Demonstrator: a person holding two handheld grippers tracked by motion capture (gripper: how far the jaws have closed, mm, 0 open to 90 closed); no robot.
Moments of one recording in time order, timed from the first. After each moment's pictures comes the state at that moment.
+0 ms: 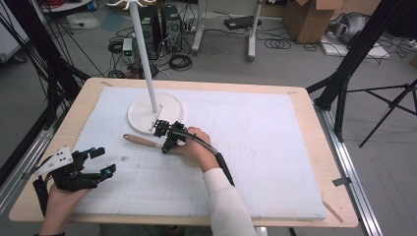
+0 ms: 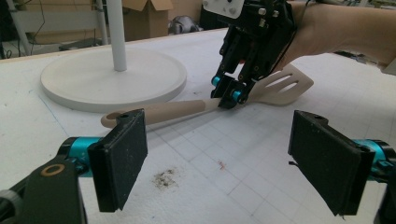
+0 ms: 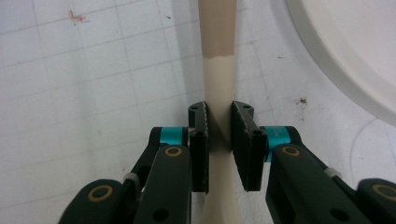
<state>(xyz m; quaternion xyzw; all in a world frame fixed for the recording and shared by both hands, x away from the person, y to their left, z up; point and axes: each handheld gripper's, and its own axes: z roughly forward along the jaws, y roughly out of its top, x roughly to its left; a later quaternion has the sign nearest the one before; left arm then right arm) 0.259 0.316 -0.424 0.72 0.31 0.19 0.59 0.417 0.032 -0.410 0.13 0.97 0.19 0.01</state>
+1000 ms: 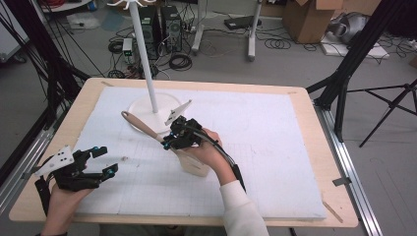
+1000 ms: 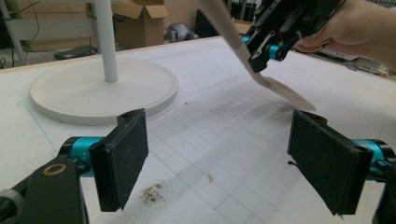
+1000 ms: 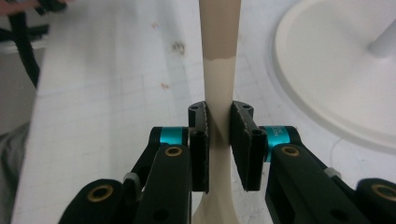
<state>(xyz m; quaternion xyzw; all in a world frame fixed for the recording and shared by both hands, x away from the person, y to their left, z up) 0.256 0.308 -0.417 0.71 0.30 0.19 0.61 0.382 -0.024 -0.361 0.11 0.91 0.39 0.02</state>
